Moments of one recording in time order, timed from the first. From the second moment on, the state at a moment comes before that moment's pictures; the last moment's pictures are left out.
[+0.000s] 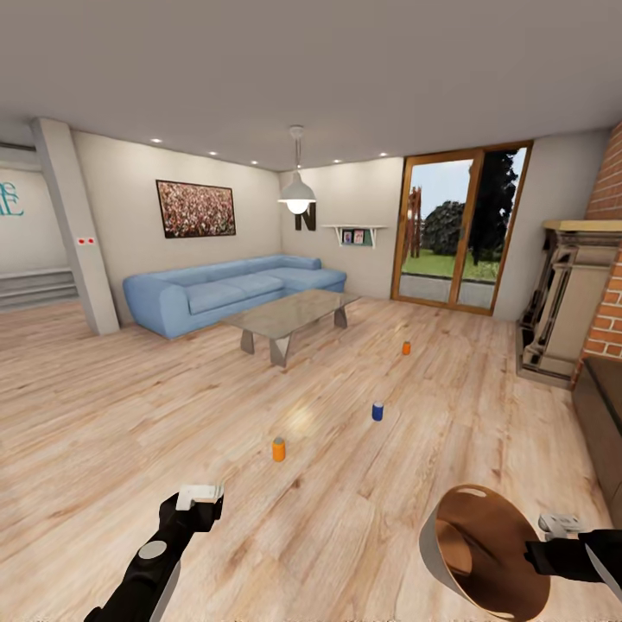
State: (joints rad) left arm -0.27 0.01 0.02 -1.00 -0.08 0.18 0.03; right arm -0.59 -0.47 -0.11 -0.33 0.12 0.44 0.52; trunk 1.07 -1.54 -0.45
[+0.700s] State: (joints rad) left arm -0.27 0.01 0.02 -1.00 -0.08 0.18 0.03; right arm -0.59 -0.47 -0.11 -0.33 0.11 0.44 0.52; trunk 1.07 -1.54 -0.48
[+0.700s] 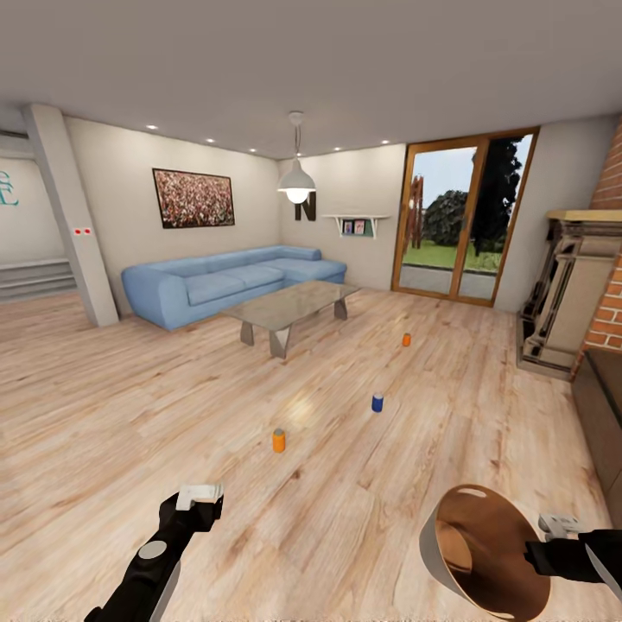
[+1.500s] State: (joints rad) left arm -0.27 0.01 0.02 -1.00 -0.08 0.18 0.04; right arm -0.59 -0.47 -0.11 -0.33 0.12 0.45 0.52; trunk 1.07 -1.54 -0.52
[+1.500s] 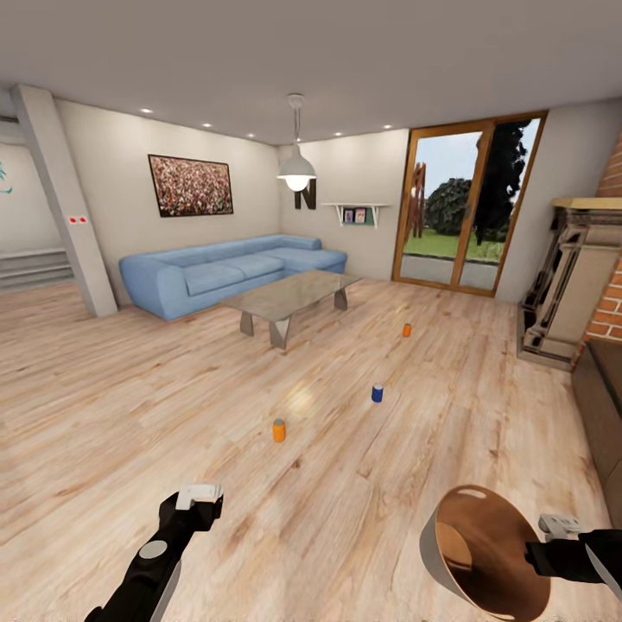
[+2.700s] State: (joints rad) left arm -0.27 0.00 0.02 -1.04 -0.08 0.19 0.04; right arm -0.49 -0.44 -0.11 -0.35 0.12 0.39 0.59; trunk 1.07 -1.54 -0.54
